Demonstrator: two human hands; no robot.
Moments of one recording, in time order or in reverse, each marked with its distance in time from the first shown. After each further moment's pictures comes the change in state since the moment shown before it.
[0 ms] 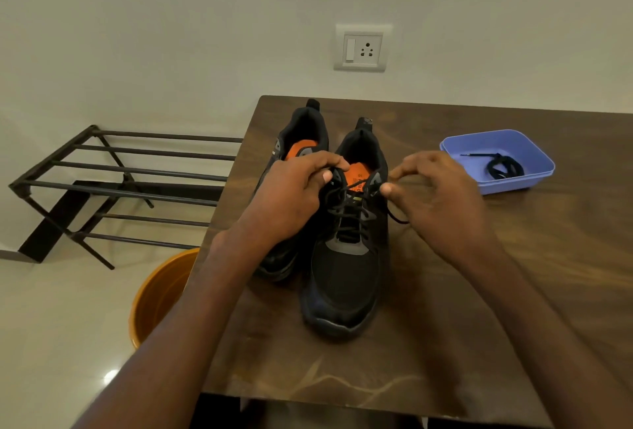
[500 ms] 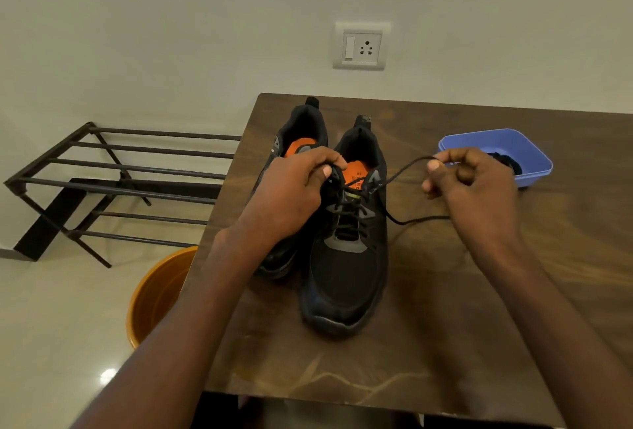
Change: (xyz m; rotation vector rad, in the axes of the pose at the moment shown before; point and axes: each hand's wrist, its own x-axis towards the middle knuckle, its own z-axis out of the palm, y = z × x) left_hand 0.001 0.002 0.001 0.053 0.040 0.028; right_hand 0.001 0.008 -0.015 0.358 0.197 0.253
